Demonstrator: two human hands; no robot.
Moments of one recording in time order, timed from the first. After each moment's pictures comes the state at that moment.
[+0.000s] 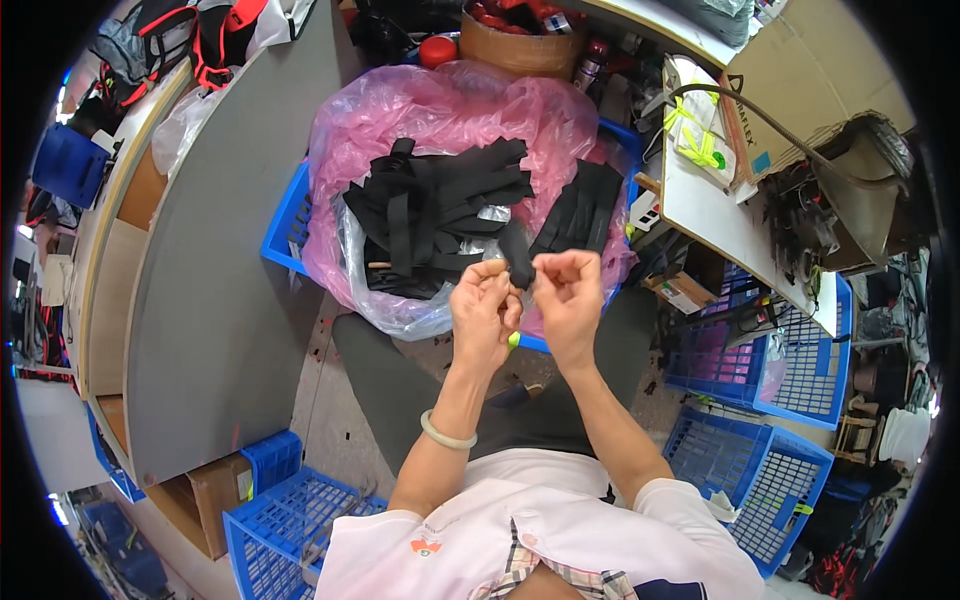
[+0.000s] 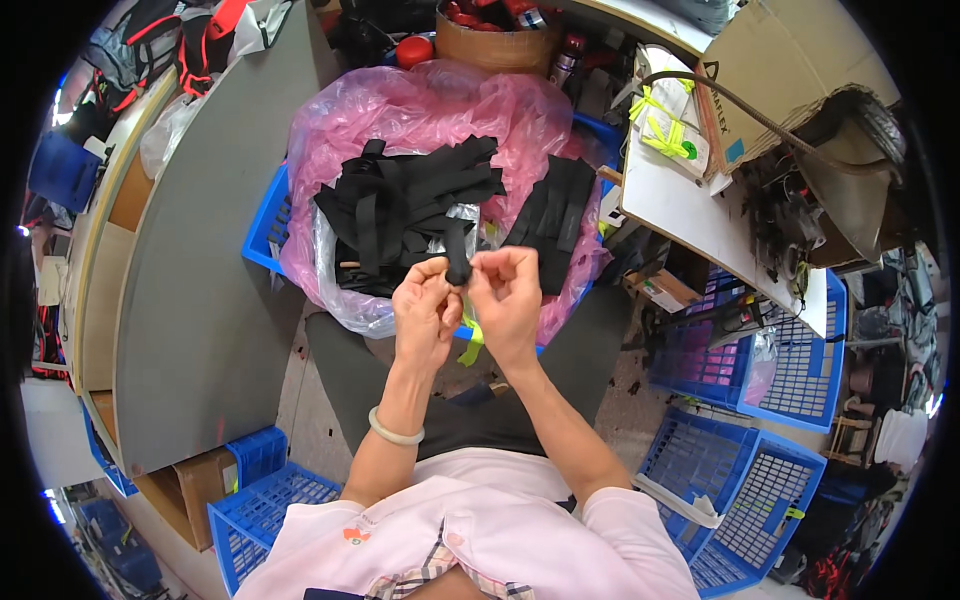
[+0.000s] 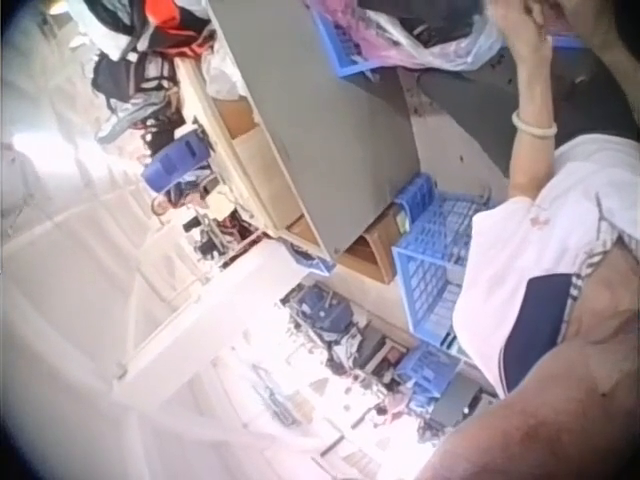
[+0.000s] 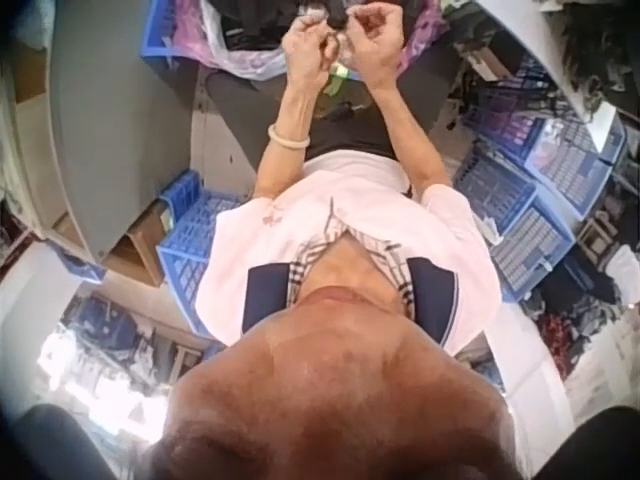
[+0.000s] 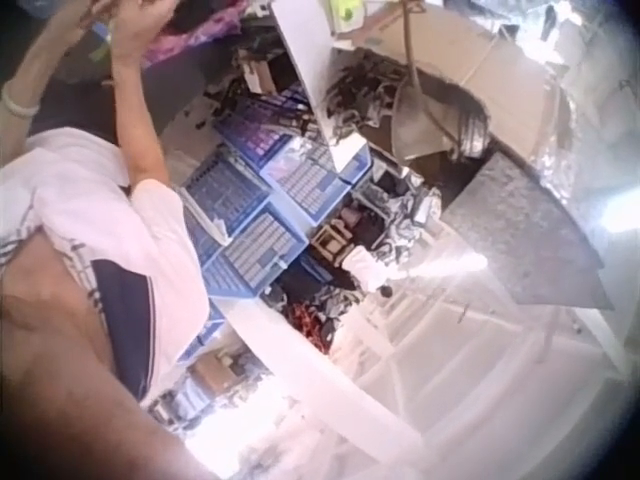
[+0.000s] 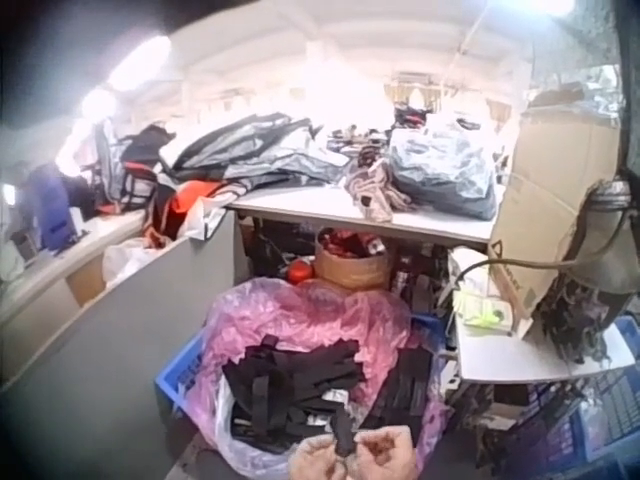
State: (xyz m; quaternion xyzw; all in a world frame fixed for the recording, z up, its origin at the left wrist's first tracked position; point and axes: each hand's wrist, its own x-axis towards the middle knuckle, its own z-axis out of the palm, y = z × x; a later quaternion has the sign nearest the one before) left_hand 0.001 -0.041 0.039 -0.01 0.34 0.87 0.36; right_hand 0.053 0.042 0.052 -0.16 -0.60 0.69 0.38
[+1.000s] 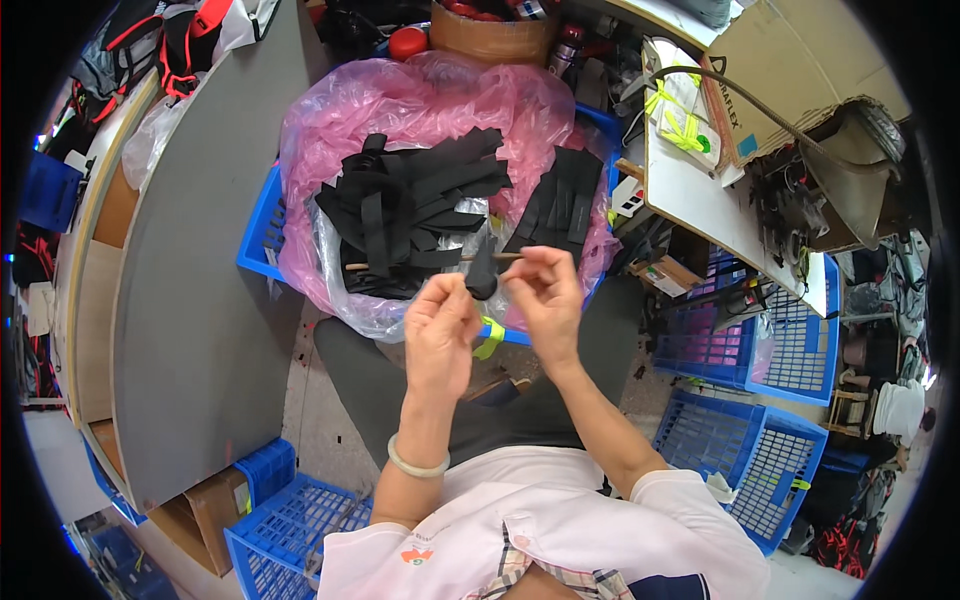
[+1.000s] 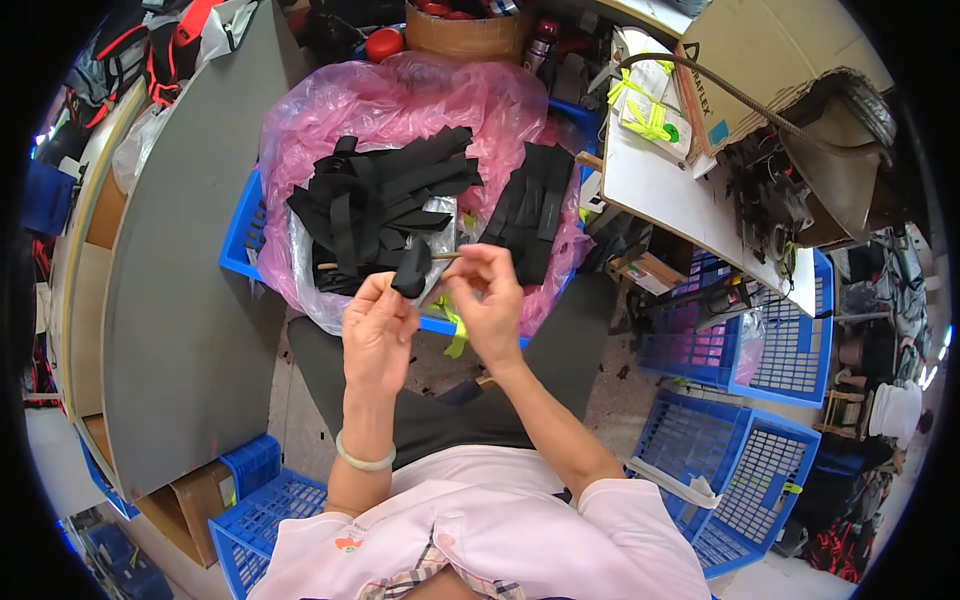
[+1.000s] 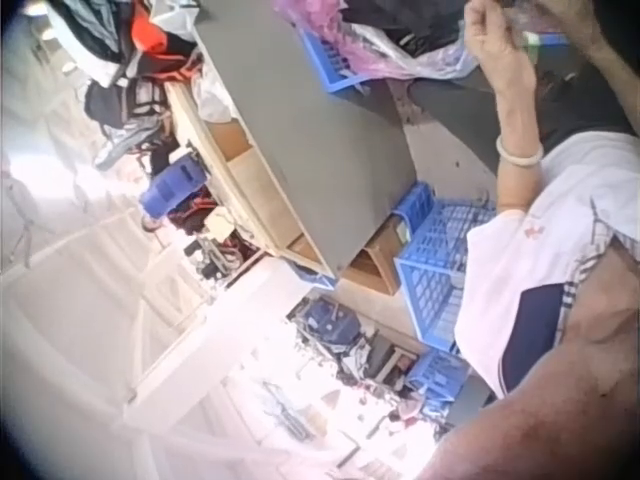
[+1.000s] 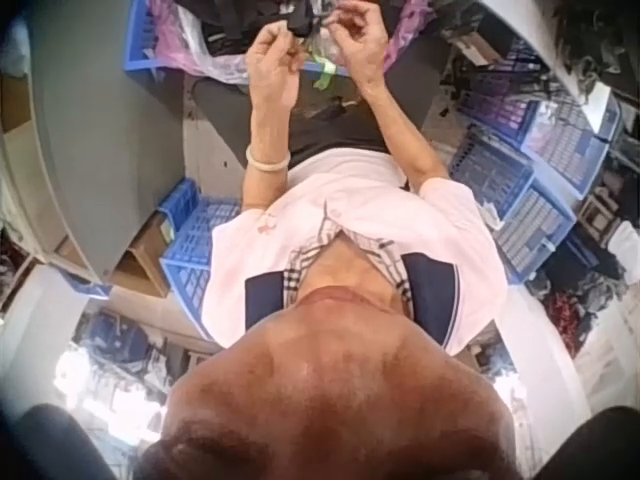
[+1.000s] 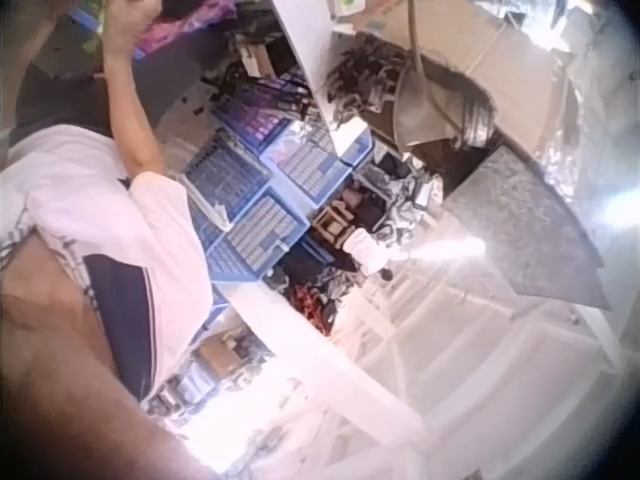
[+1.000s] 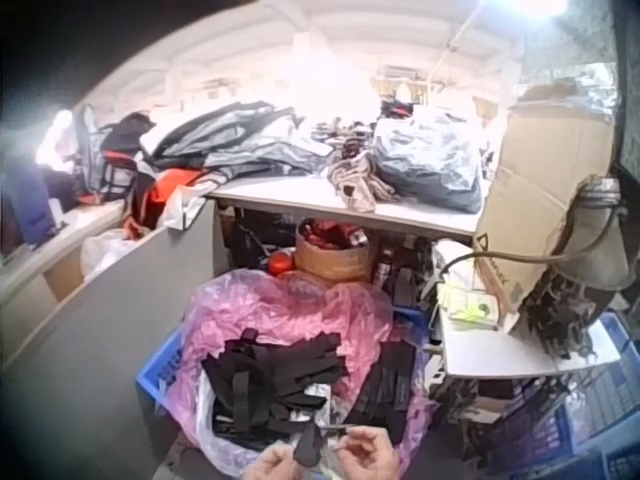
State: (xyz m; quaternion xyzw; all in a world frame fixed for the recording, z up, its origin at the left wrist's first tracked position) left_hand -0.005 -0.070 0.065 0.03 0.36 0.87 0.33; right_hand 0.055 0.045 0.034 -0.19 -0.62 0.67 0.35
